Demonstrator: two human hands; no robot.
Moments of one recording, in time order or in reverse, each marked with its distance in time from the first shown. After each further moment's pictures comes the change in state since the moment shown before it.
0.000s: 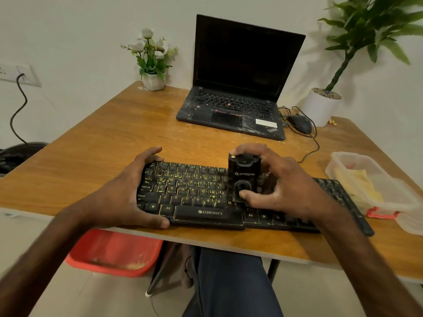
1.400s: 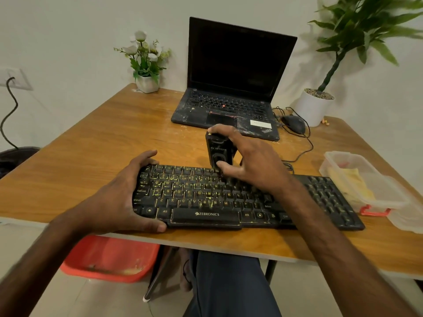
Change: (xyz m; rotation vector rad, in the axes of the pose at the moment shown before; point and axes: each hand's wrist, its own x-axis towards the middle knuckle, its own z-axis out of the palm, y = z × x) left_hand 0.001 0.000 0.001 -0.009 0.006 0.009; right_hand 0.057 0.019 0.018 -0.452 0.086 -0.032
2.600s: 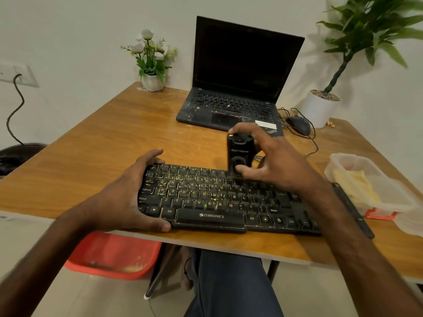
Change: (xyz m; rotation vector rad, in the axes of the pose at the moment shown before) left_hand 0.000 -0.003 -0.001 -0.014 -0.009 0.004; right_hand -0.013 0.004 -0.029 0.146 -0.069 0.065
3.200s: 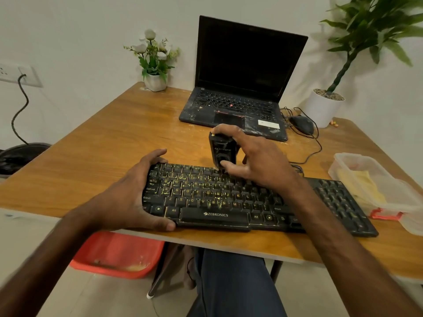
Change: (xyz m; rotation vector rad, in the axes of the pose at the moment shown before) left_hand 0.000 0.001 0.001 0.052 0.010 0.013; right_hand 0.021 -0.007 0.031 -0.182 0.056 -0.120
